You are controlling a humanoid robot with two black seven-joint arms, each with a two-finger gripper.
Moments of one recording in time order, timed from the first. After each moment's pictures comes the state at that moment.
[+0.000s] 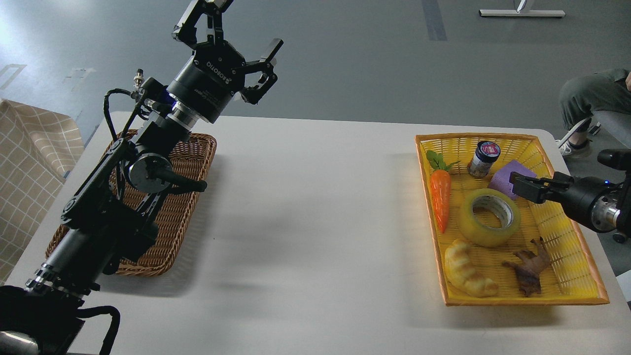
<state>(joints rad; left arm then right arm) -0.56 0.19 -1.24 -1.20 0.47 -0.49 -0.16 0.25 -0.63 1.22 1.34 -2.10 0.49 0.06</state>
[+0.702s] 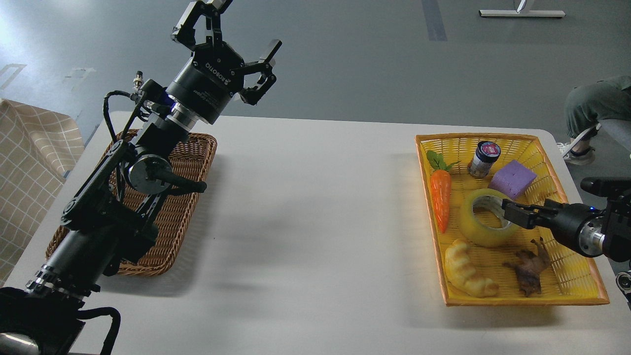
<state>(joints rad) -0.55 0.19 -1.25 -1.20 0.47 -0.49 -0.17 0.20 -0.57 1.22 1.31 -2.17 0.49 0.06</state>
